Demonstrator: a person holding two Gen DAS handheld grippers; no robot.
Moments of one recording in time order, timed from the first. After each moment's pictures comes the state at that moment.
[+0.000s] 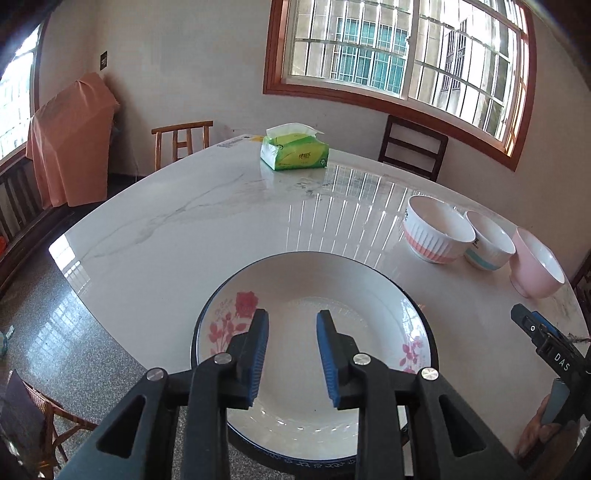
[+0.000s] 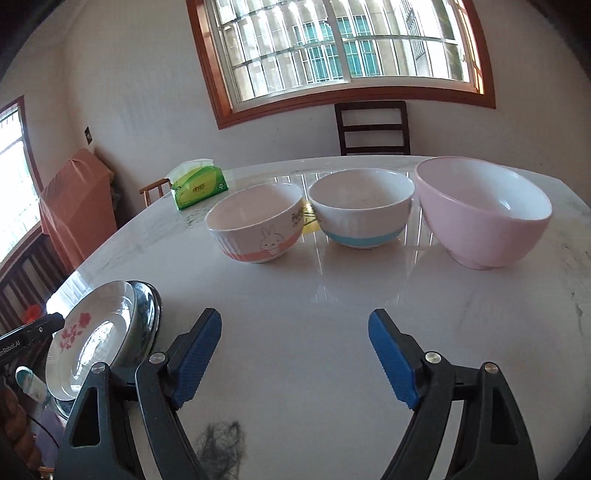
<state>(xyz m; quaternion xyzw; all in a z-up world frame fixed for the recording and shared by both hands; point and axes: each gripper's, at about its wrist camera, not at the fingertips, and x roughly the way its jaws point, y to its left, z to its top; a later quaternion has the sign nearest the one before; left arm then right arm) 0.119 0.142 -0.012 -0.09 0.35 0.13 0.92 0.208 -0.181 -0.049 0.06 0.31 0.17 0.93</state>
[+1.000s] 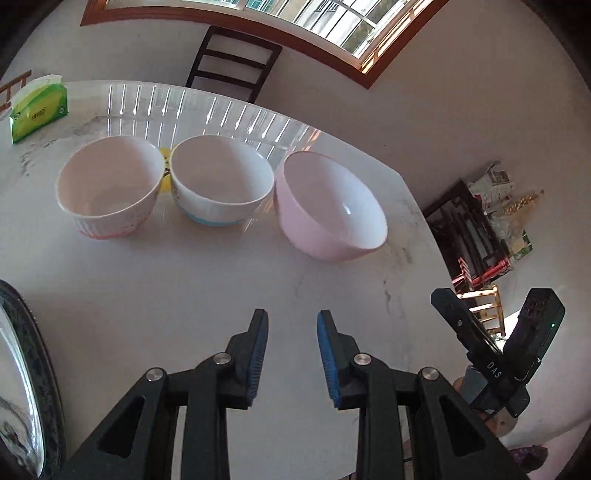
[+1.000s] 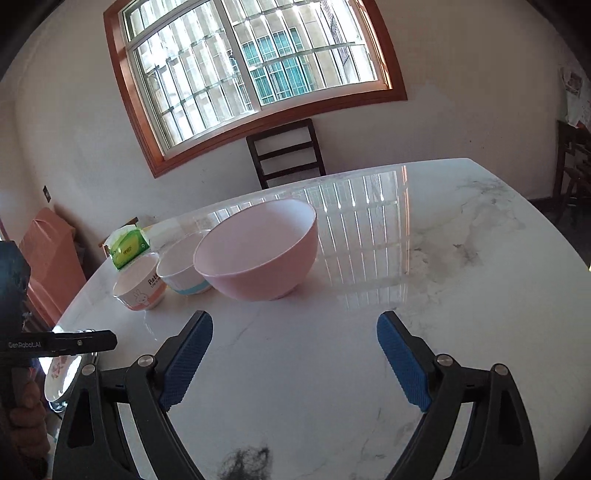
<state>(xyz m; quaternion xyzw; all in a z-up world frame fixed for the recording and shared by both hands) 0.265 -0.077 0.013 -0.18 0.48 -0.21 0.83 0.218 -0.383 0.006 0.11 0.31 0.10 0.94</state>
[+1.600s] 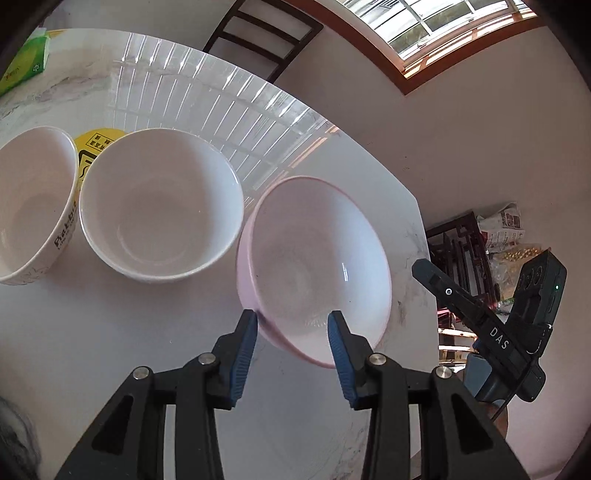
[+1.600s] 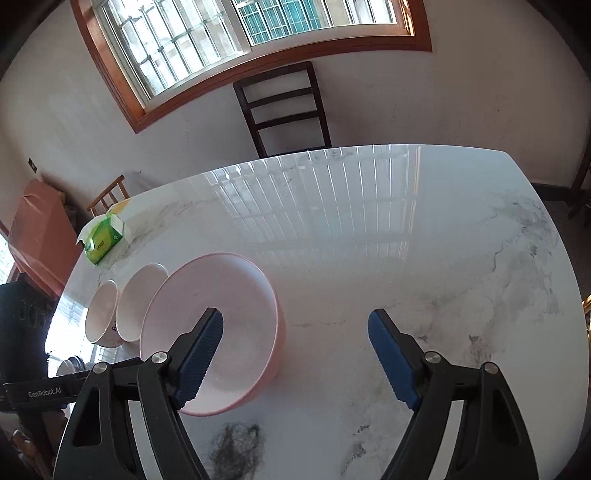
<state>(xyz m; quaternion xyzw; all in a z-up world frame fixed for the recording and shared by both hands) 0.384 -0.130 -0.013 -0.26 0.53 -0.16 0.79 0.387 -0.404 0.016 0.09 0.45 0.11 0.88</state>
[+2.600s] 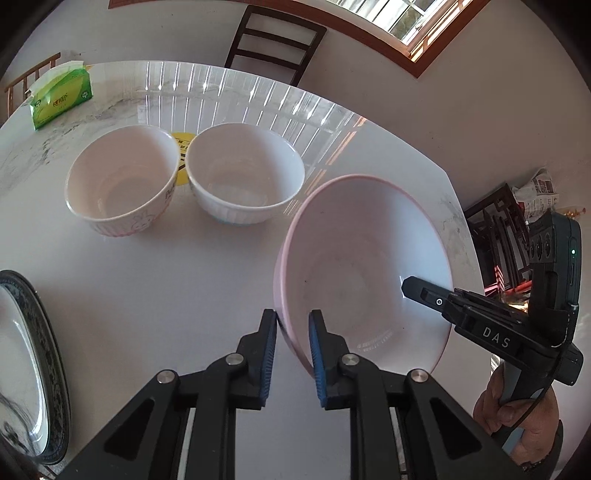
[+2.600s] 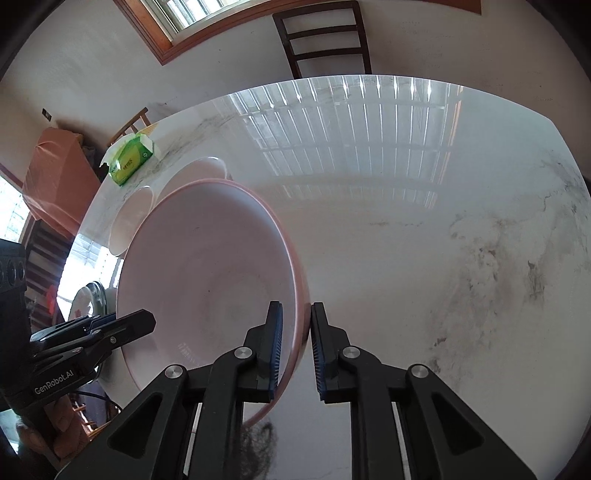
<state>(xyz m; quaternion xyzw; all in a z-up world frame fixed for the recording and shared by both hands) 0.289 -0.084 0.006 -0.16 0.54 -0.11 0.82 0.311 -0.339 0.001 0.06 0.55 0.19 0.81</state>
